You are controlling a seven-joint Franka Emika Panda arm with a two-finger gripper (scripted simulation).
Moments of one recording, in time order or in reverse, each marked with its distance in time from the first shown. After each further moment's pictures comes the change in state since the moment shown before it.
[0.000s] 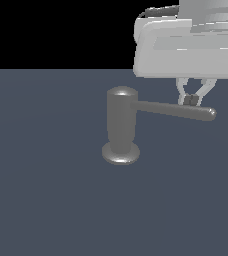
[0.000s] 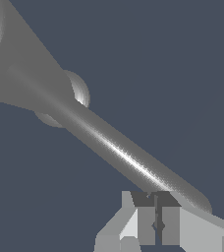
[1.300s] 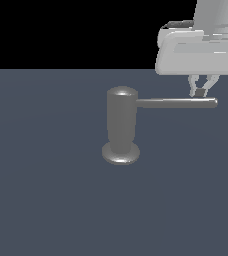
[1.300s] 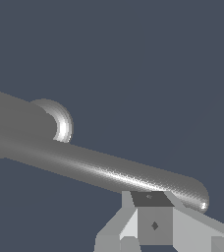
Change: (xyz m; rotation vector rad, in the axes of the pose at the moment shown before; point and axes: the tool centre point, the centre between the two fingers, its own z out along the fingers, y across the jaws) arm 0.077 0.040 0.004 0.000 -0.005 -0.031
